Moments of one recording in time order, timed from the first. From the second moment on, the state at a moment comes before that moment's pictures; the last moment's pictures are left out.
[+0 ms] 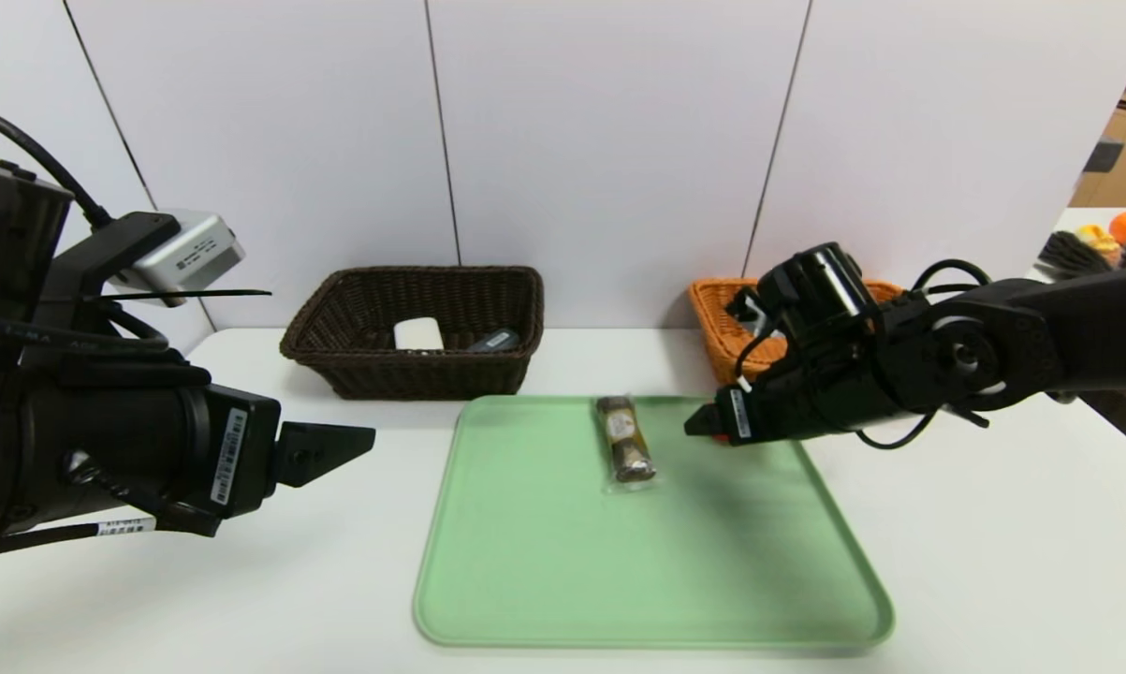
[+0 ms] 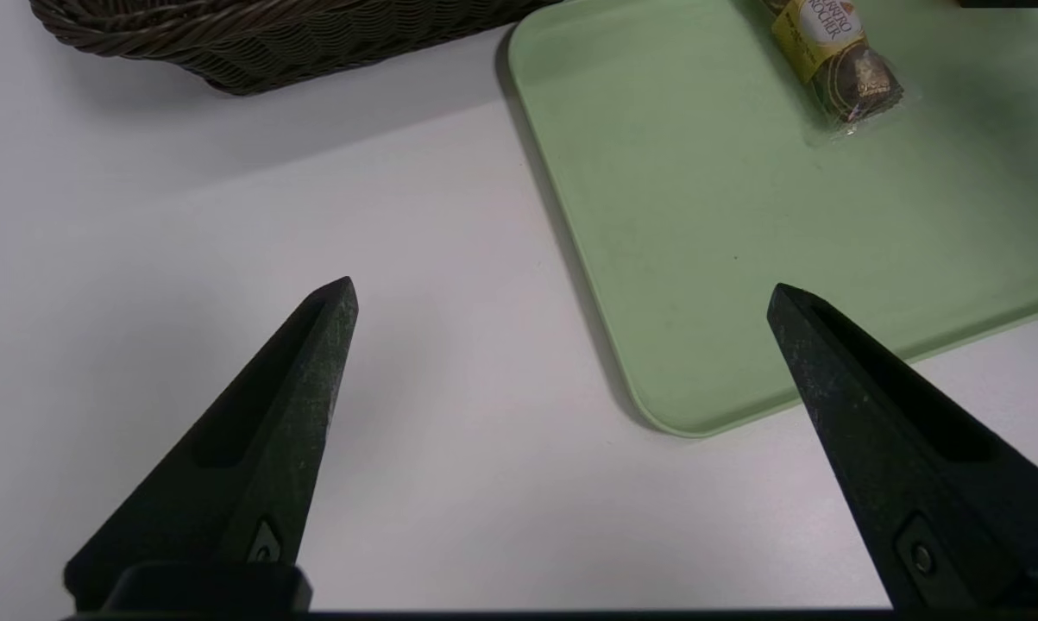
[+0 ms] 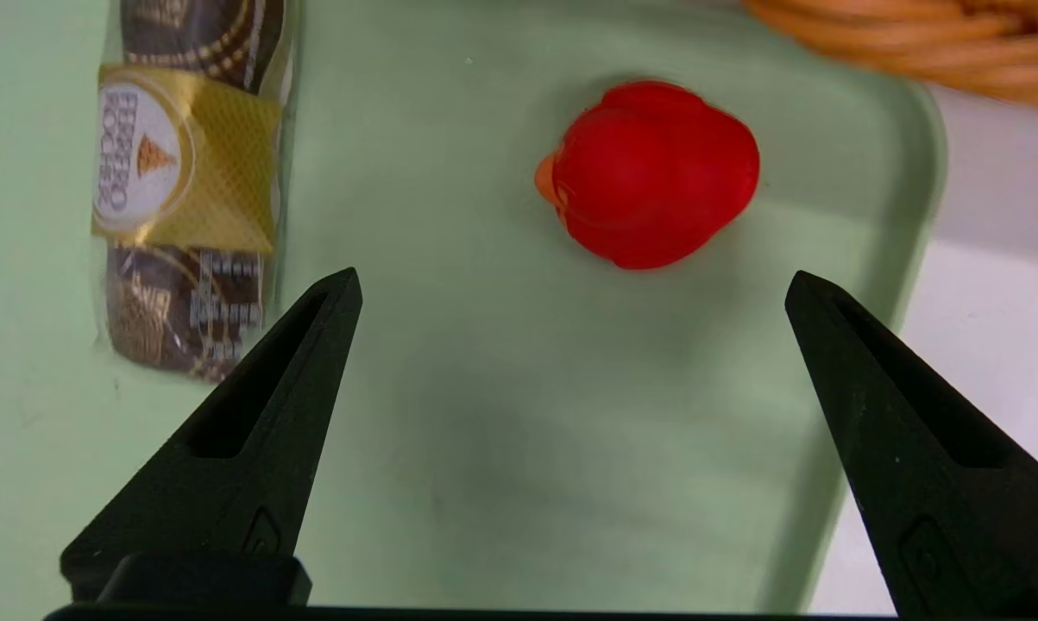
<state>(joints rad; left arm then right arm) -0.59 1.25 -1.04 0.35 0.19 -0.19 0.44 1.91 -1.25 0.22 -0.07 0.21</state>
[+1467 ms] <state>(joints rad) -0.59 1.25 -1.03 0.35 0.19 -0.19 0.42 2.01 -1.26 0.11 -0.08 0.19</state>
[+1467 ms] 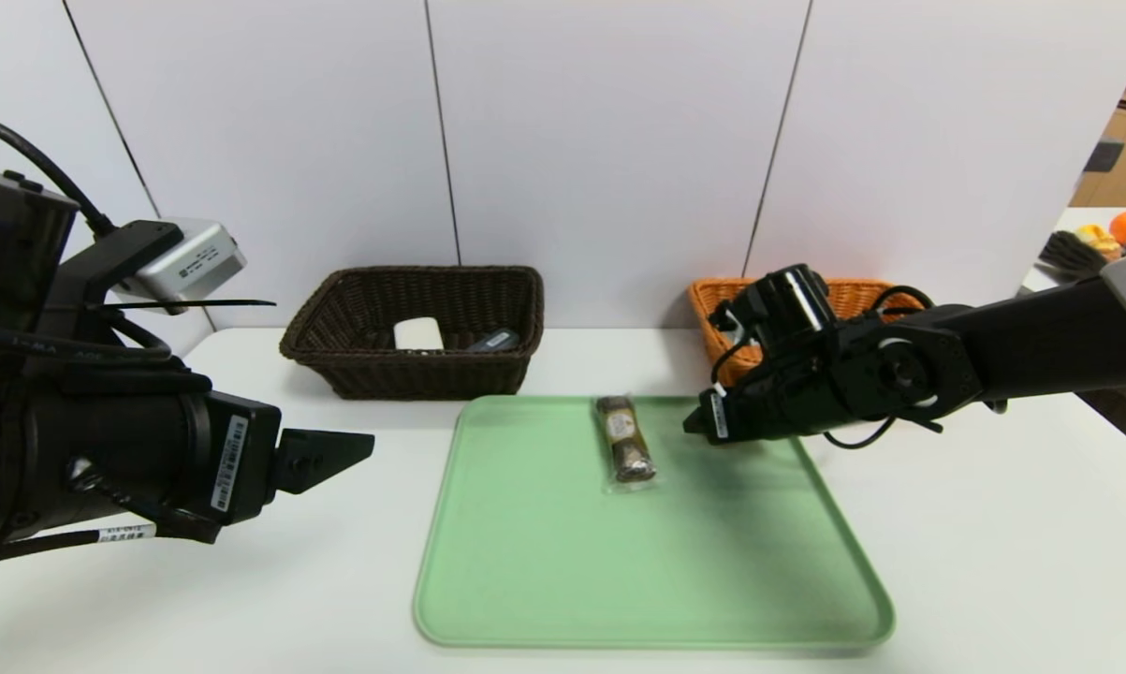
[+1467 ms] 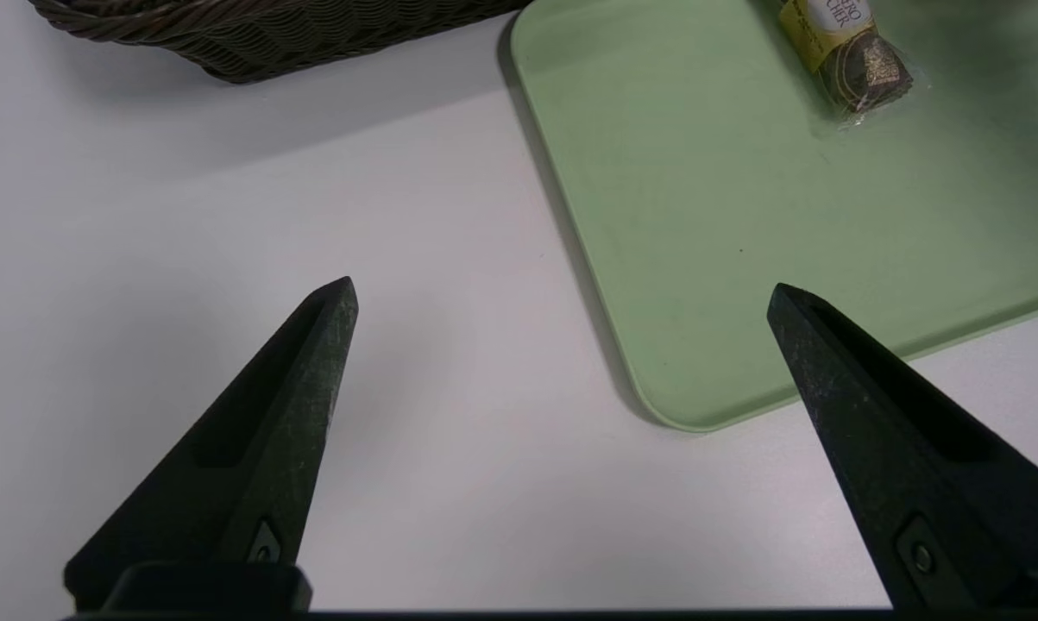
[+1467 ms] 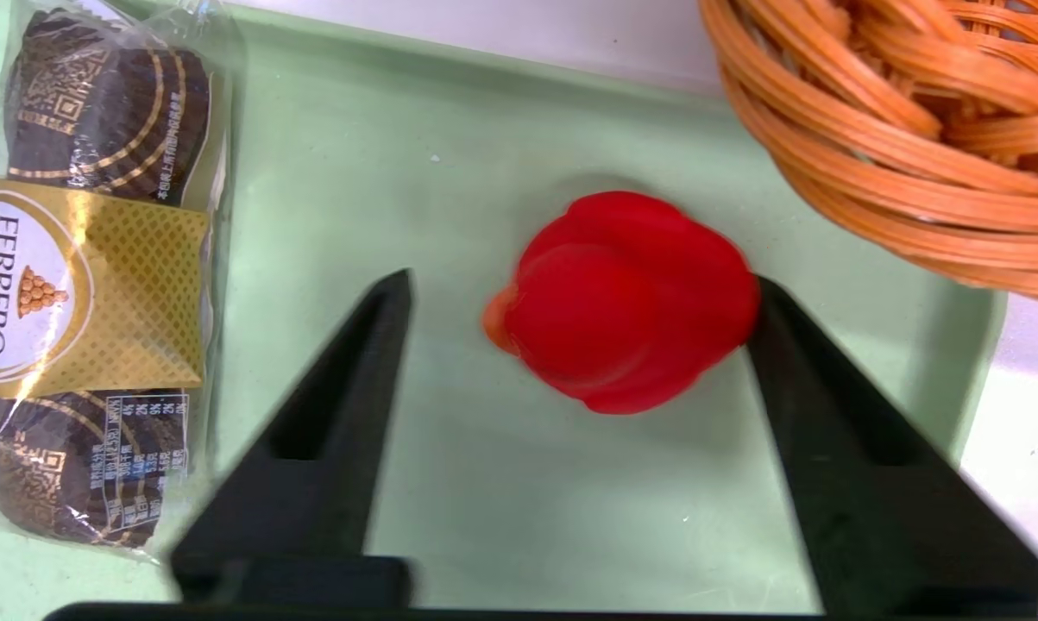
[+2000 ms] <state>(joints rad) -0.59 1.25 -1.02 0.35 0.19 -0.19 0.43 2.00 -1.26 0.12 -0.07 0.20</state>
